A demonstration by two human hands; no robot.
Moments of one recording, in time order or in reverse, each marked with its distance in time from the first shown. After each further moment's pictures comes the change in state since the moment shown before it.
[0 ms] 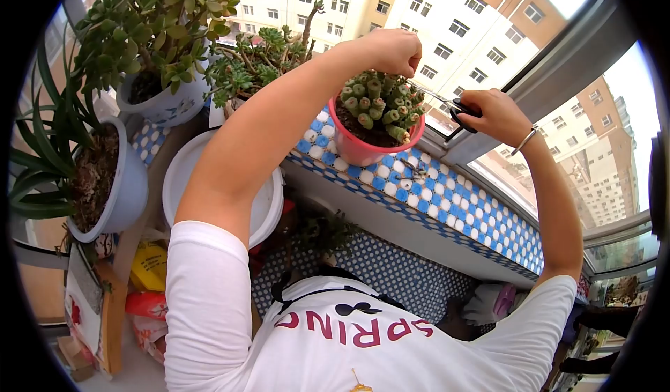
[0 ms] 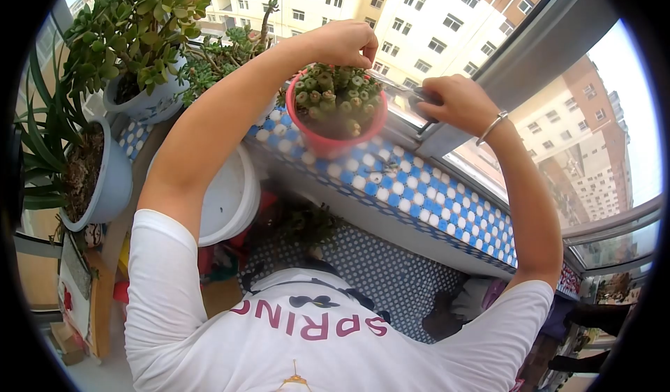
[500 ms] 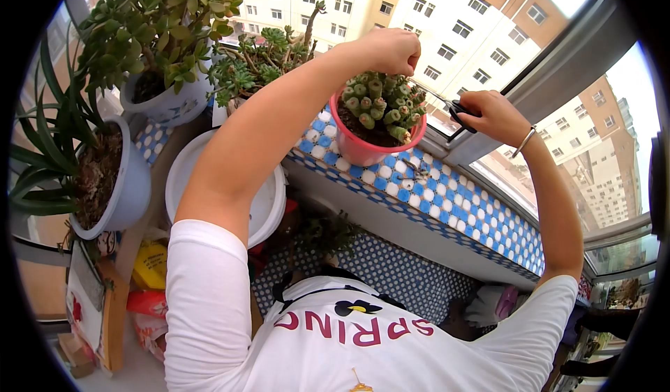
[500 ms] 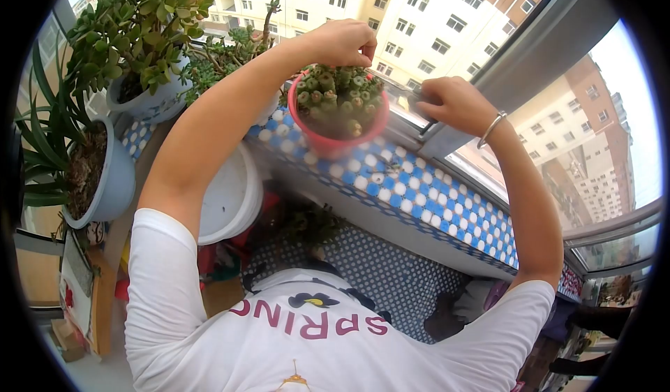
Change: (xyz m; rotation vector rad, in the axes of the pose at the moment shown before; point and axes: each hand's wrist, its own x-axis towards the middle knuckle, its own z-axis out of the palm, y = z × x) left_hand -0.001 -0.005 0.004 0.063 0.056 -0.016; right_hand 0.006 0.000 0.004 0.107 -0.062 0.034
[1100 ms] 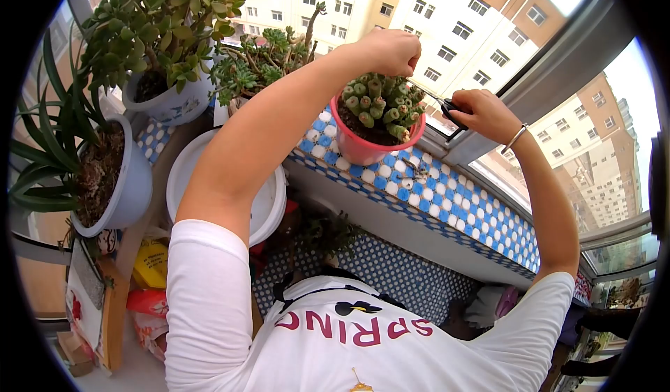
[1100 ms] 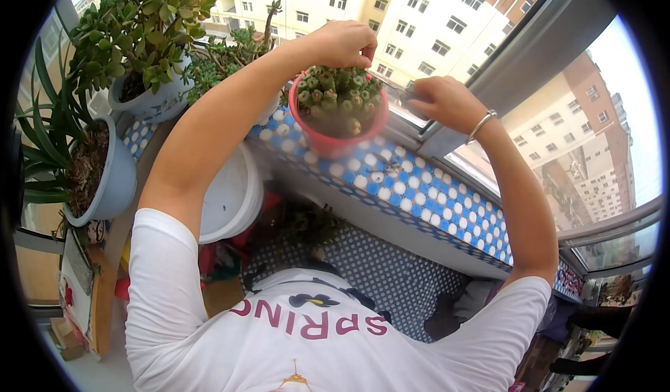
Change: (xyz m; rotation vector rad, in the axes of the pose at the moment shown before) left_hand -0.003 0.006 -0.001 0.063 0.005 0.001; right_hand 0.005 0.002 0.011 0.020 0.049 -0.075
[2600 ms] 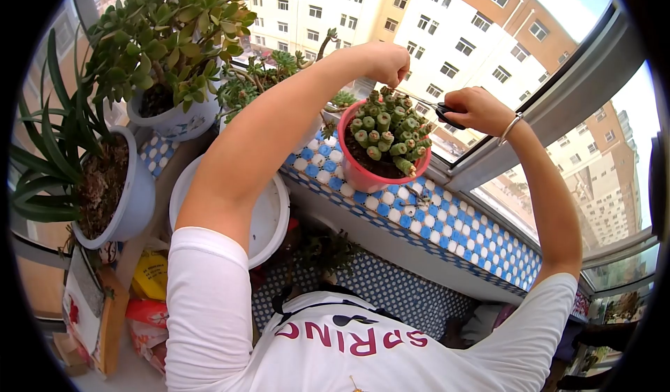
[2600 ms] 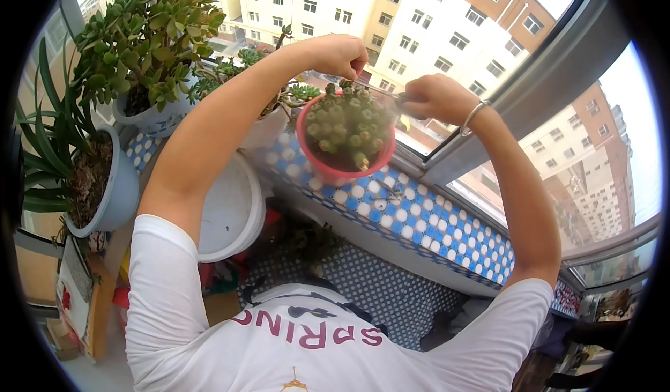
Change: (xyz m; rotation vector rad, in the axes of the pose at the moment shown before) left_hand 0.013 -0.047 -0.019 -0.121 -0.181 0.007; right_hand 0.058 -0.002 -0.028 -0.091 -0.092 -0.092
